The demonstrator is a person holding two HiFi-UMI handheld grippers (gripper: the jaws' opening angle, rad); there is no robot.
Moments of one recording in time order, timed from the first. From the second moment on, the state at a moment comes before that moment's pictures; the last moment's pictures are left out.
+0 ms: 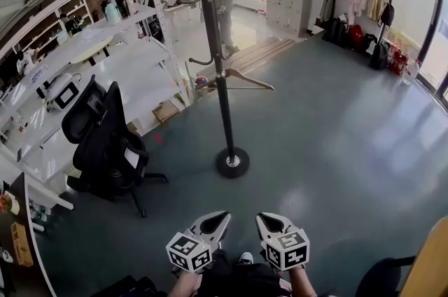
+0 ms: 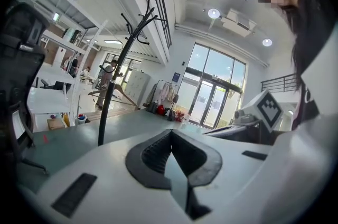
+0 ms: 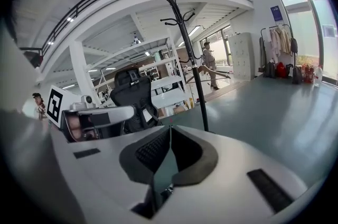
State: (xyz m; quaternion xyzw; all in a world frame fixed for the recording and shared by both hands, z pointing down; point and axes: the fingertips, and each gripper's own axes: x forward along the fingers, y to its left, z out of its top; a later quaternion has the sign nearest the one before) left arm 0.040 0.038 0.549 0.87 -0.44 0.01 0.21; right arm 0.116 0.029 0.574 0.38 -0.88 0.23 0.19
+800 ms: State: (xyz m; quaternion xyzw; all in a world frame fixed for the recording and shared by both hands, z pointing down) left arm -0.013 0.065 0.525 0.87 -0.46 0.01 0.18; right arm 0.053 0.046 0.553 0.37 -0.89 0.19 0.18
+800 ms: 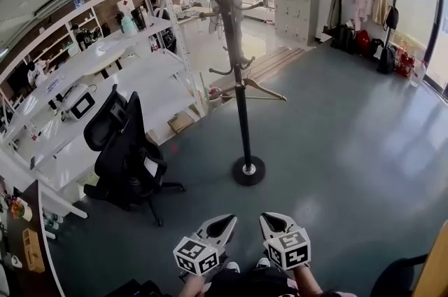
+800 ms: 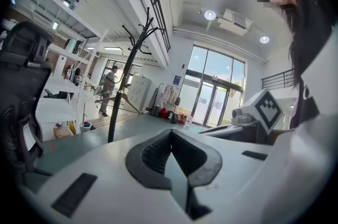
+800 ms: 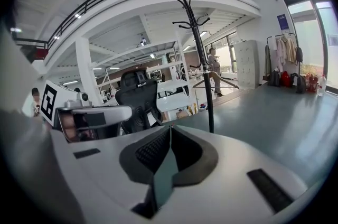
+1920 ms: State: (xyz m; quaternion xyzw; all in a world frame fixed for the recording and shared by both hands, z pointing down) left arm -0.029 0.075 0.524 0.89 -0.42 0.00 0.18; right arm 0.039 0.069 0.557 0.41 -0.87 0.19 0.20
